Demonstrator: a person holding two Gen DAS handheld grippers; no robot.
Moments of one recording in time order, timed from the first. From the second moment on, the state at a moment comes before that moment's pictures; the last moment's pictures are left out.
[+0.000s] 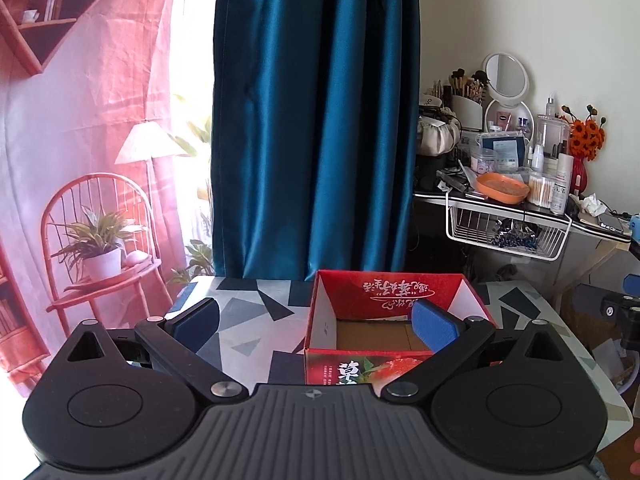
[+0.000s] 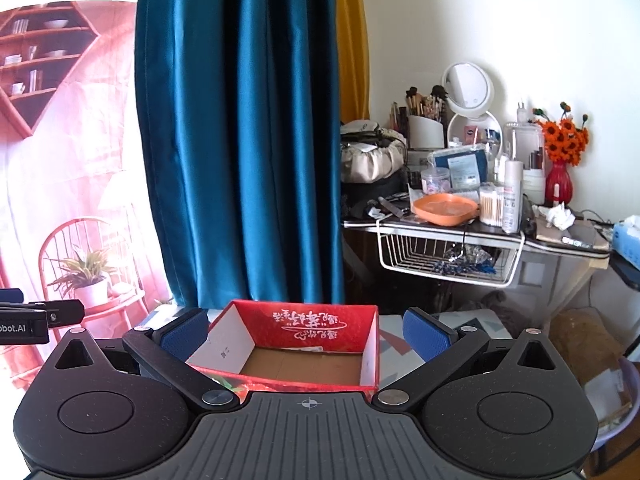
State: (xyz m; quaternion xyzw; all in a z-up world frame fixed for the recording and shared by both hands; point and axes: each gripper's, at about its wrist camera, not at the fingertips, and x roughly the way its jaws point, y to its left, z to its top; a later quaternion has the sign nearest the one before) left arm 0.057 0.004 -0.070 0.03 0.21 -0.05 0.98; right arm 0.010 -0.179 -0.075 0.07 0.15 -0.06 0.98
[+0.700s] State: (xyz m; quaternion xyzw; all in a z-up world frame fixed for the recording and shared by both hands) left arm 0.148 -0.022 -0.214 0.03 0.31 -0.11 0.95; right arm 0.083 -0.208 -0.240 0.07 0.24 -0.08 0.97
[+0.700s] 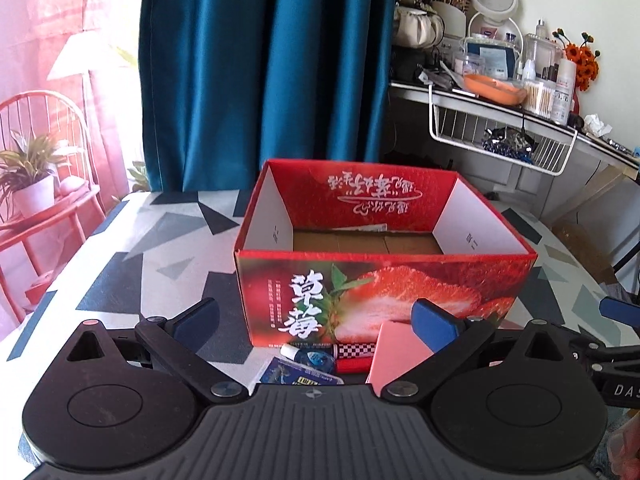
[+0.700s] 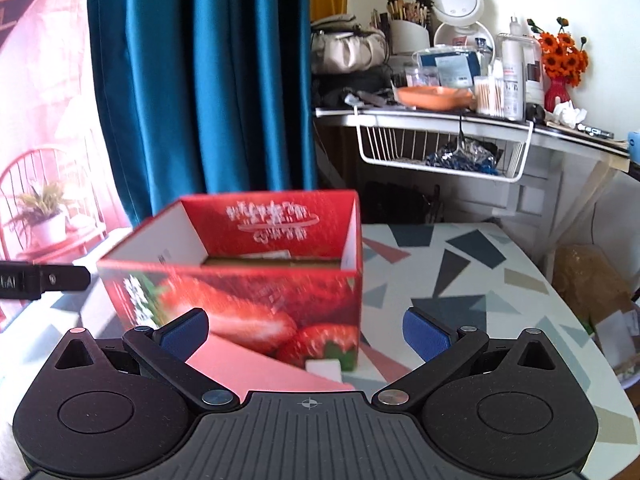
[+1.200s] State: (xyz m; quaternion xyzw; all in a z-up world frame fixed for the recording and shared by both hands) left arm 0.170 -0.042 -0.266 0.04 0.35 -0.16 0.92; right arm 0.087 -0.214 -0.303 0.12 0.33 -0.02 0.94
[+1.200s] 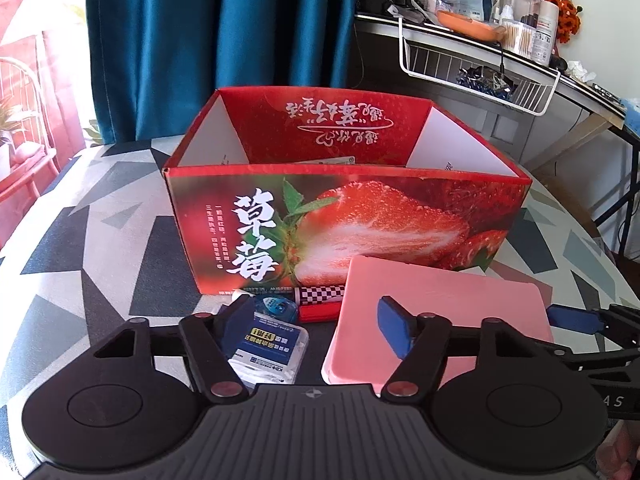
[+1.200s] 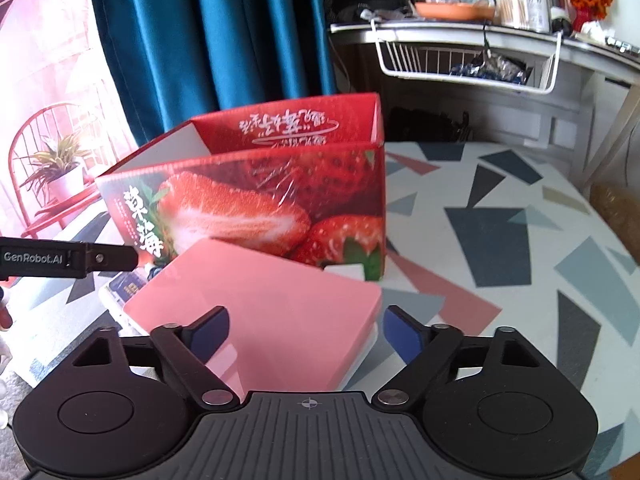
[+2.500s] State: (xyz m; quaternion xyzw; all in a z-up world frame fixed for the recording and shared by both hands) left arm 0.175 -0.027 -0.300 -0.07 0.40 -0.21 0.89; right arm 0.095 -0.221 -0.309 0.16 0.34 -0.01 0.93
